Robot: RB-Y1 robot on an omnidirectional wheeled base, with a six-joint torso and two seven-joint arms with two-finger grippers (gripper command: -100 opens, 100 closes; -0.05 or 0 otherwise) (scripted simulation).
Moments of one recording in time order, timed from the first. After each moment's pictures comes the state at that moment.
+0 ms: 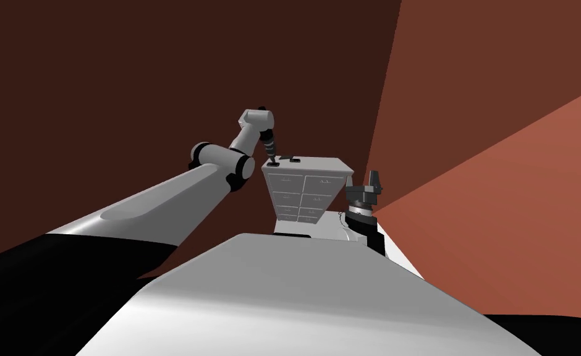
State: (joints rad) left arm -1.54 0.39 -0.02 -0.63 0.37 1.64 0.27; right arm 0.54 -0.01 0.03 -2.31 -0.12 -0.47 -0.07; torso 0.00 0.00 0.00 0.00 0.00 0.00
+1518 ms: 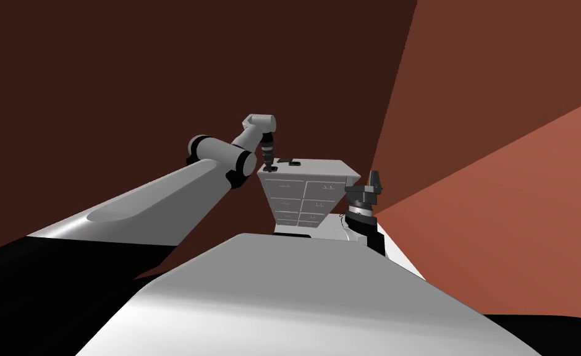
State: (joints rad) left arm -1.61 0.37 -0.04 -0.43 0.39 1.95 0.30; right arm 0.54 -0.01 0.03 -2.31 -0.12 -0.47 -0.07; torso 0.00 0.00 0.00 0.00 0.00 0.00
